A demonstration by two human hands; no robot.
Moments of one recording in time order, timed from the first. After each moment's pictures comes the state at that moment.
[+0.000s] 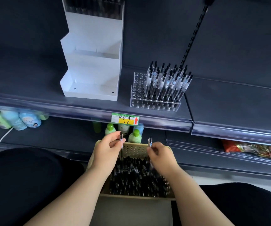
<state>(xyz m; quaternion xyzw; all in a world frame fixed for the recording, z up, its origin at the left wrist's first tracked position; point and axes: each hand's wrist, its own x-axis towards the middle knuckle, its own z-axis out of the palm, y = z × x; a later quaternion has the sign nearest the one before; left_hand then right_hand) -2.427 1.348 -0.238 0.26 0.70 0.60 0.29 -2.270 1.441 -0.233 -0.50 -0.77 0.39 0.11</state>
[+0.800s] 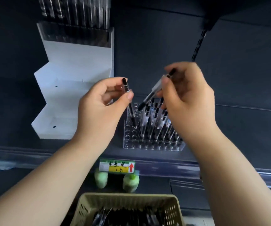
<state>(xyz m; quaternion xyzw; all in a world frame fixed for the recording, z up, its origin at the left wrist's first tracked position) -2.487 1.468 -0.078 0.43 0.52 0.73 0.10 -2.346 1.531 -0.032 -0.28 -0.77 0.25 0.51</state>
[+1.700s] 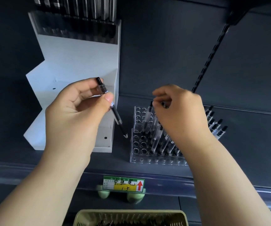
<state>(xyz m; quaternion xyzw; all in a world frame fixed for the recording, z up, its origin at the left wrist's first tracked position) -2.530 1.465 -0.082 0.32 0.54 0.77 0.13 -2.393 1.574 -0.059 -0.40 -0.84 0.14 0.35</state>
